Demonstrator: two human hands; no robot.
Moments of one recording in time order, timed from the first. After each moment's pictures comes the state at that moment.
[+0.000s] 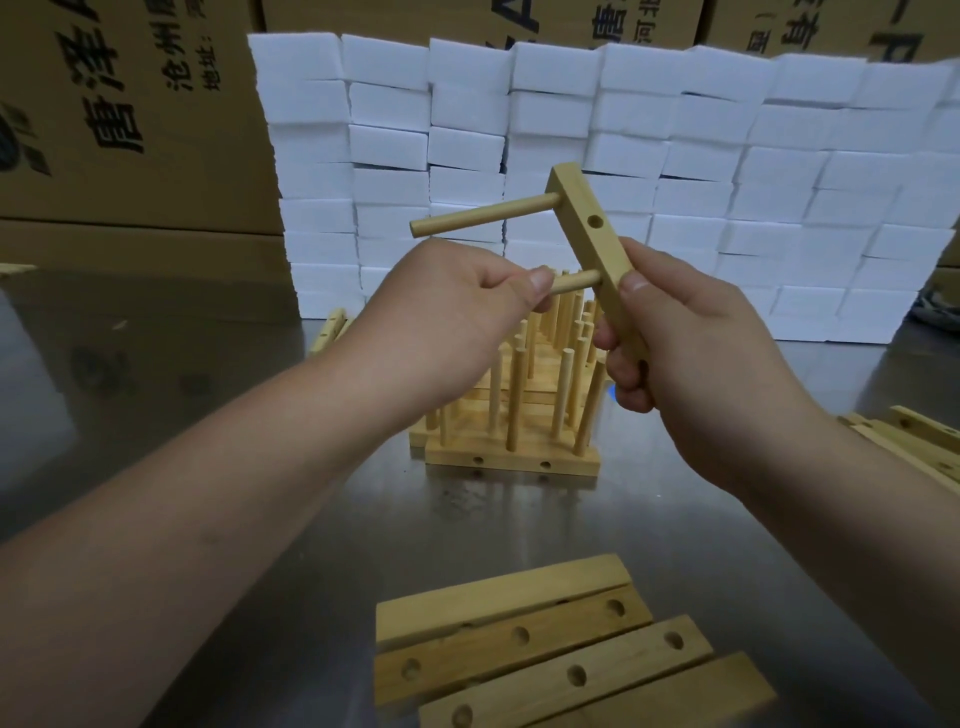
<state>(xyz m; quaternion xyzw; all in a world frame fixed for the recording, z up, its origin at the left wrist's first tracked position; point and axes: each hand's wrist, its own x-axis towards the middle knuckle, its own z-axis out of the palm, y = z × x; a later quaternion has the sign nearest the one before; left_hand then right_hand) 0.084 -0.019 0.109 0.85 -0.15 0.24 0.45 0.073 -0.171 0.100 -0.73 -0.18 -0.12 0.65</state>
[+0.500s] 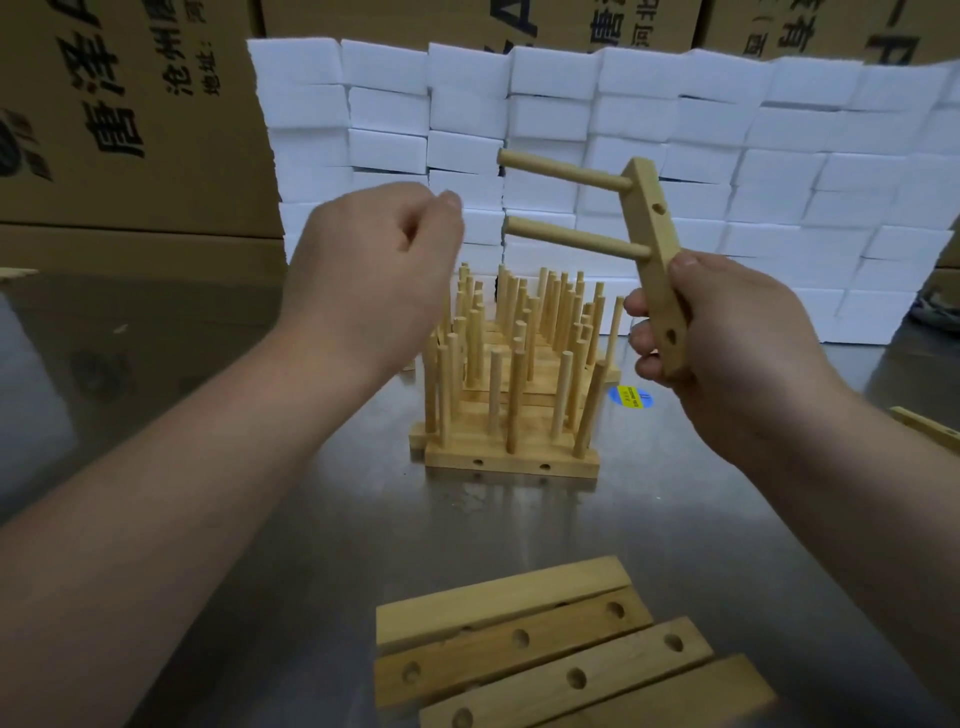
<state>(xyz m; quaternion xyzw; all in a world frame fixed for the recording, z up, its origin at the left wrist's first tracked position) 0.092 0.005 0.118 0.80 -0.14 0.45 0.37 0.083 -0.180 0.111 -0.66 -0.05 -0.14 0.74</state>
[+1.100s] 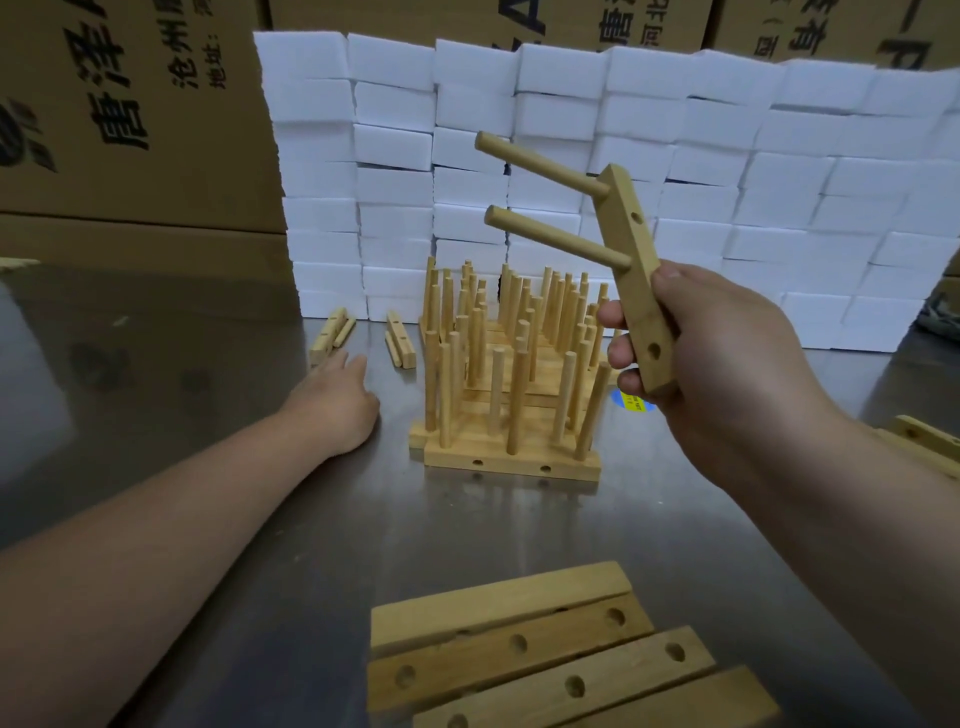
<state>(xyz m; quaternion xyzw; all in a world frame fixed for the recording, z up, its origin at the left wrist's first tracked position) 0.204 0.086 -0.006 0.99 0.04 0.11 0.11 0.084 -0.174 0.101 -0.67 -0.08 -0.12 0.73</state>
